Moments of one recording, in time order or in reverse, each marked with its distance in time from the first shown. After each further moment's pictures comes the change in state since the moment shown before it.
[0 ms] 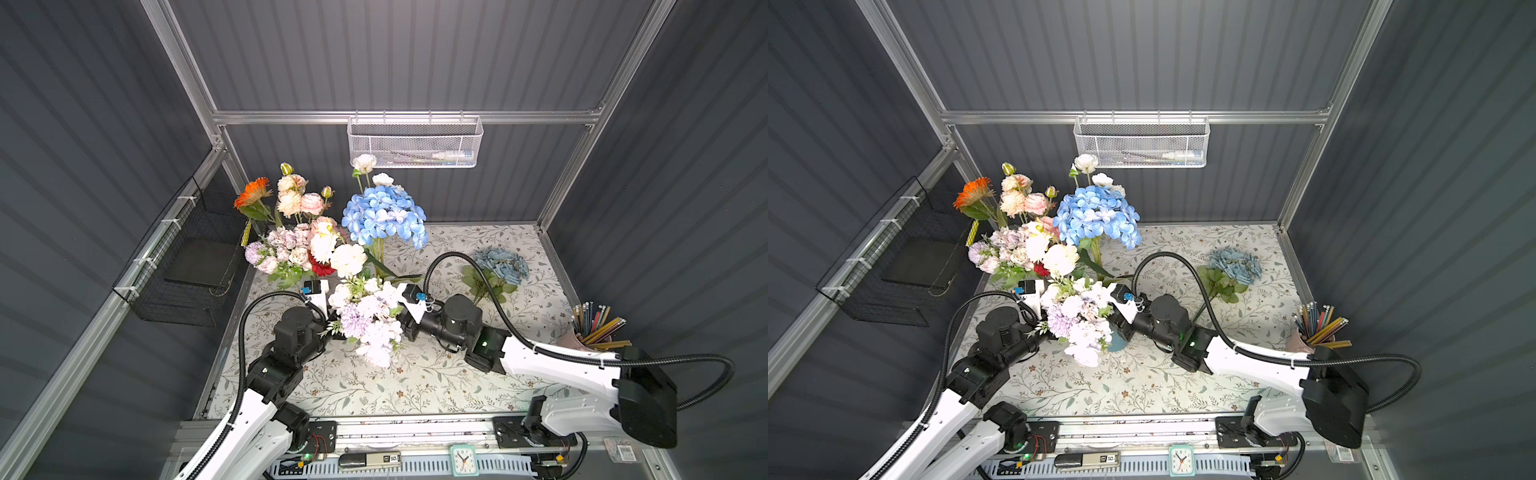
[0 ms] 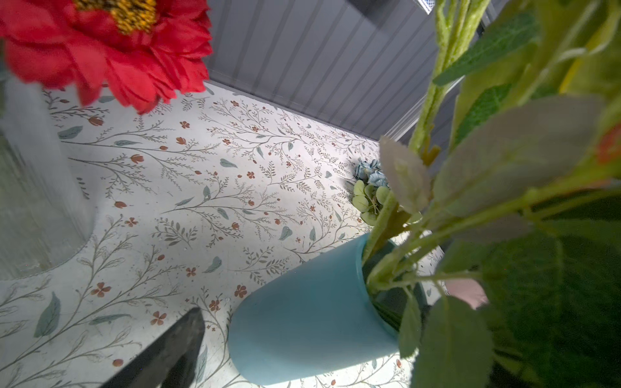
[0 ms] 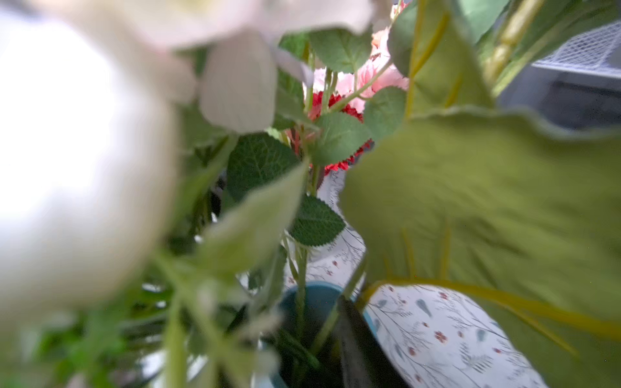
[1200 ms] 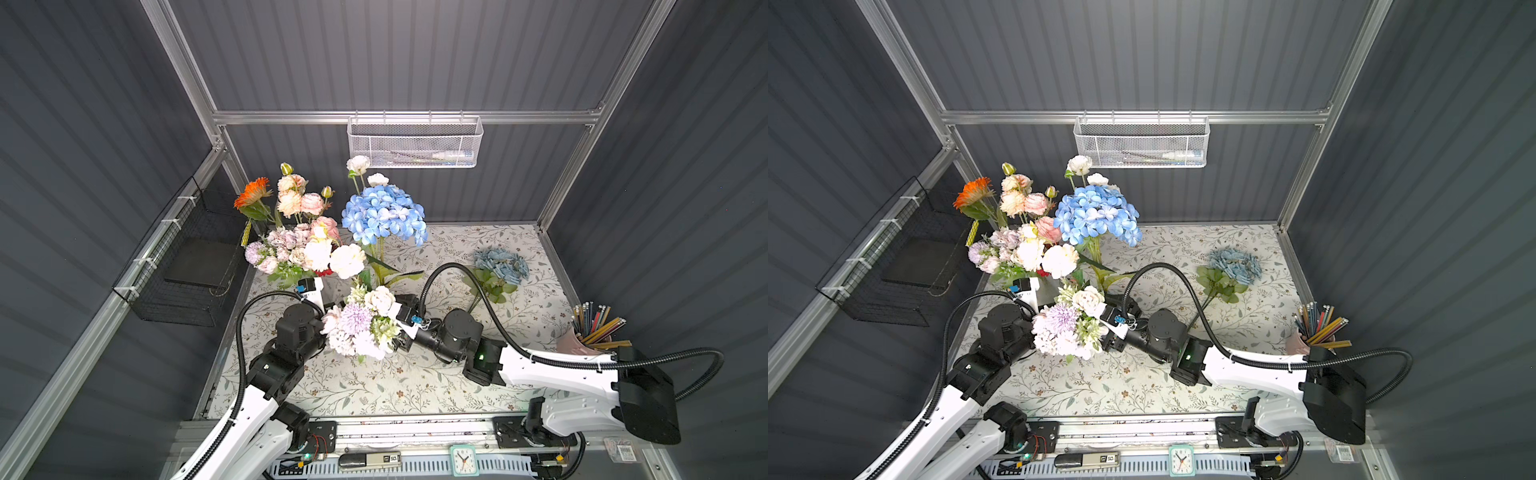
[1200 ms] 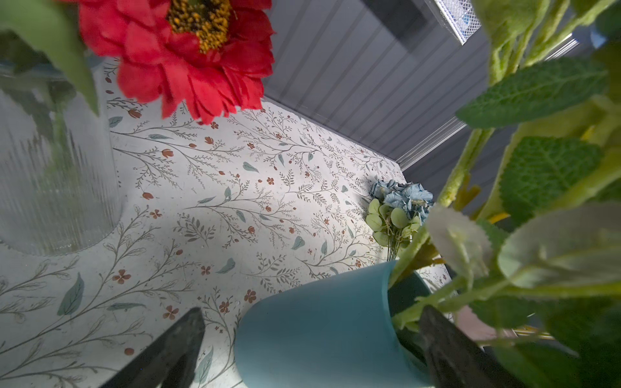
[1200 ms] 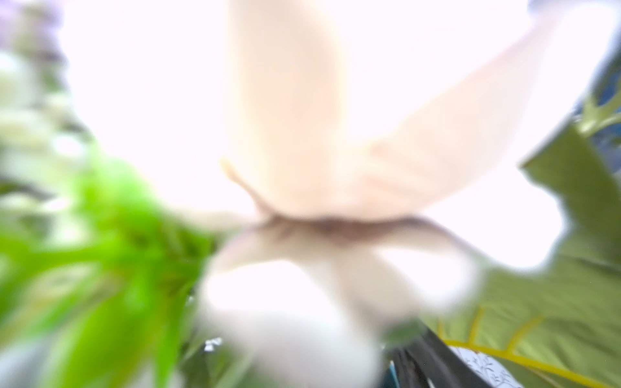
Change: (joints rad) left arm 0.000 0.037 0.018 0.010 -0.064 -0.085; right arm 0.117 0.072 -0.013 0.241 0.068 -0.156
